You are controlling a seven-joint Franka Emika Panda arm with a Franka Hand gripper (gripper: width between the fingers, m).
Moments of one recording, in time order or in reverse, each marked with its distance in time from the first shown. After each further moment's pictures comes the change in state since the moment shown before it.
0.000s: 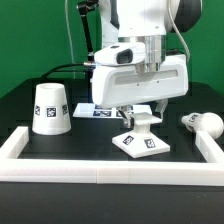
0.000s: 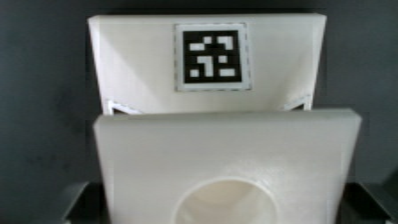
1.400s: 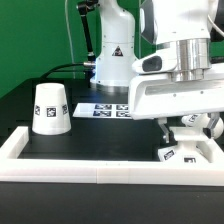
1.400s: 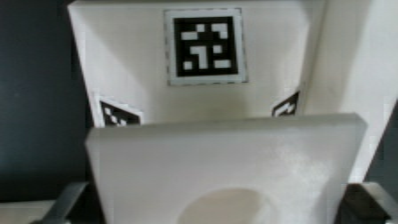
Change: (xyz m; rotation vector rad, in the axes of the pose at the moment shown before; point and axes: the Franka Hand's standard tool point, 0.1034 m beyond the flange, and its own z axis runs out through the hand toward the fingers) arm 0.102 -0.029 0.011 0.015 0.142 0.442
